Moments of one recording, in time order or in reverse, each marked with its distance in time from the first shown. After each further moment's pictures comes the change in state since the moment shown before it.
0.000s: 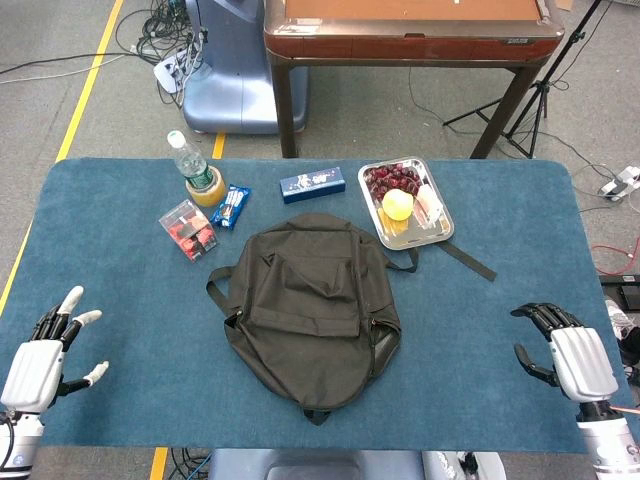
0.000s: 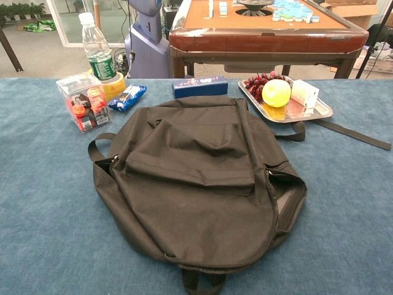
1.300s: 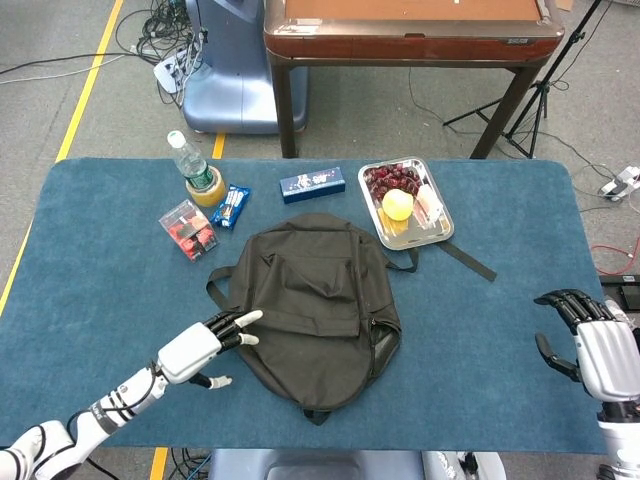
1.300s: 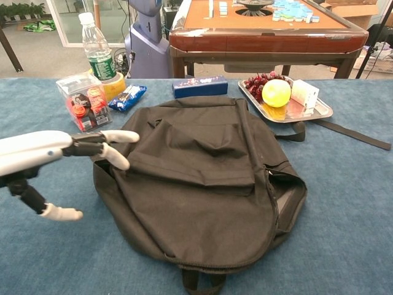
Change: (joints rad) left arm -0.466 -0.300 0.083 0.389 0.396 -0.312 -0.338; right arm -0.029 0.090 0.041 -0.097 0.020 0.073 -0.070
